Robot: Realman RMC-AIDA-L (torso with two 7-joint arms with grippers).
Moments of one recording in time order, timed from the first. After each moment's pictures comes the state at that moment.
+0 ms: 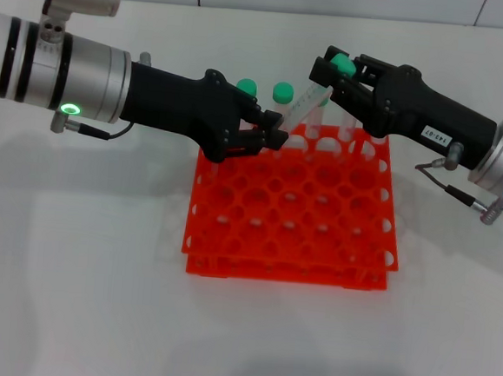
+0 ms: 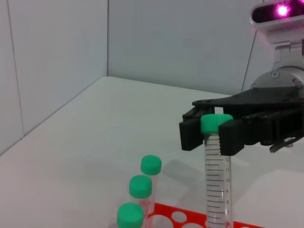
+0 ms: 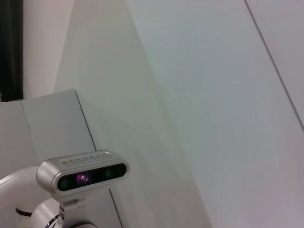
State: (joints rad) left arm -0.77 -2.03 0.96 0.64 1.99 1.48 -1.46; right arm 0.61 2.03 -1.58 -0.31 -0.67 -1.39 1.09
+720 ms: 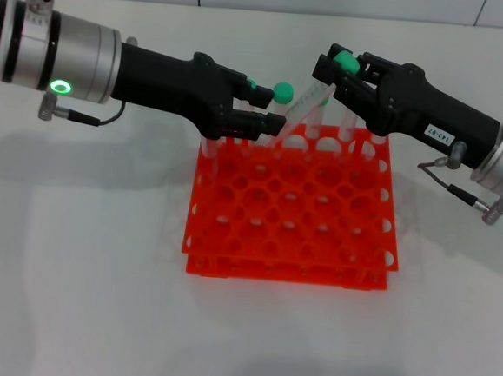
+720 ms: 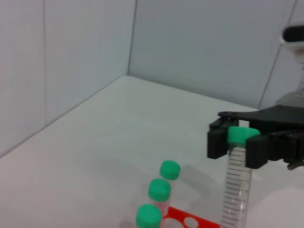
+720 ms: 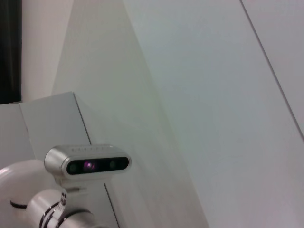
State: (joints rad) left arm -0.75 -2.03 0.96 0.75 2.01 1.49 -1.66; right arm 0.60 2.03 -1.58 -0.32 -0.67 -1.39 1.09
